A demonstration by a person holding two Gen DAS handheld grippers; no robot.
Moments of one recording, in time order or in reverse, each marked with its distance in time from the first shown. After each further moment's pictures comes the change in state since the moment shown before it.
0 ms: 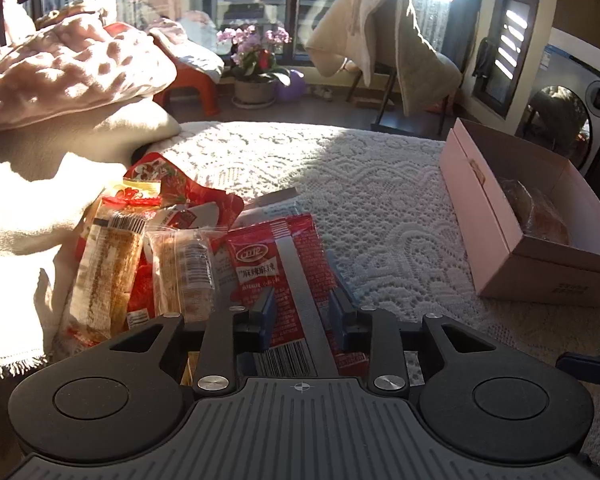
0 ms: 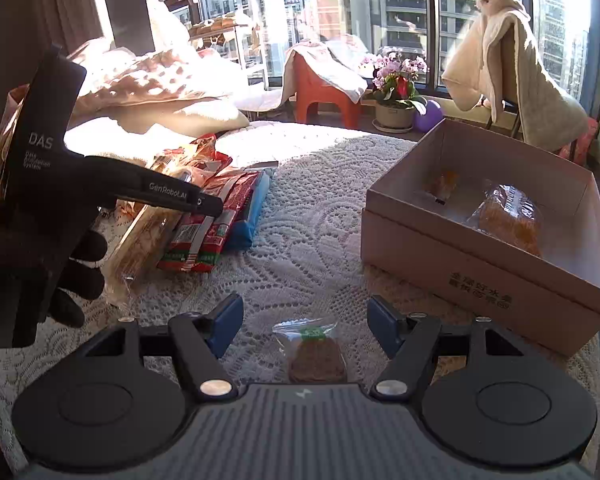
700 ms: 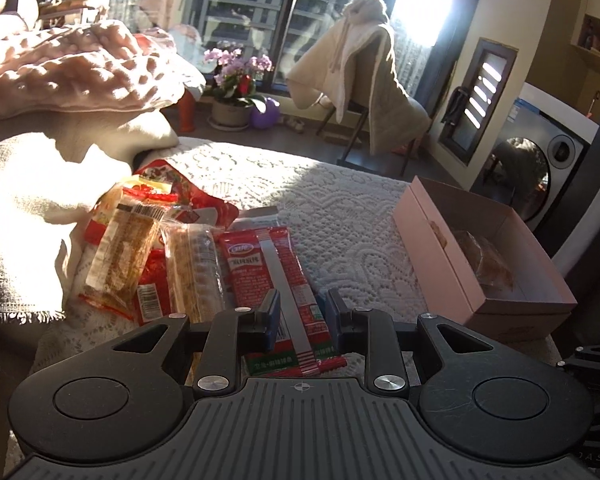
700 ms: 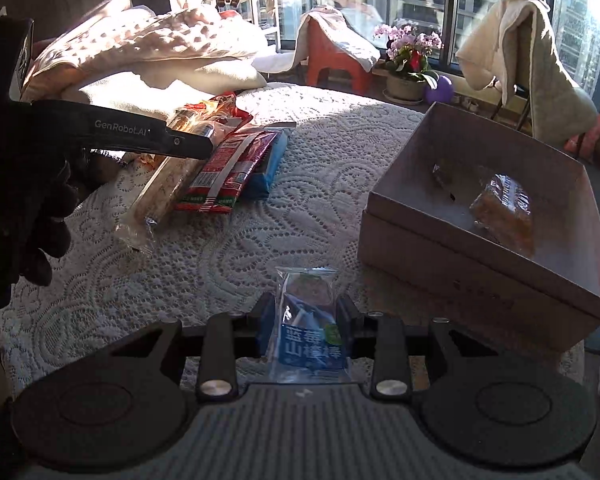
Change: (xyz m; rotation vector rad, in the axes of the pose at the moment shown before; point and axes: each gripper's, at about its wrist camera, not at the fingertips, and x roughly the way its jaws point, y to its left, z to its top) left arm -0.054 0.027 -0.021 -0.136 -0.099 -0.152; right arm -0.031 -0.007 0.002 -0.006 0.088 0.012
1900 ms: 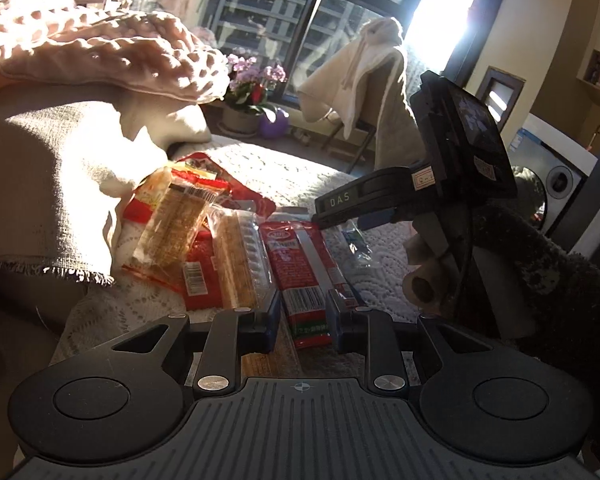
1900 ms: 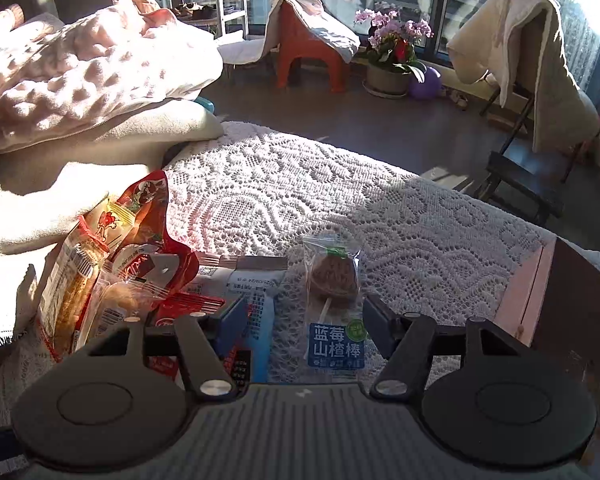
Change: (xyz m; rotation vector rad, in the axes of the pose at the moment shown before) left arm -0.030 0.033 -0.020 -0.080 -0.043 -0.028; right arm 0.196 0.022 0.178 0.055 0.129 -0.104
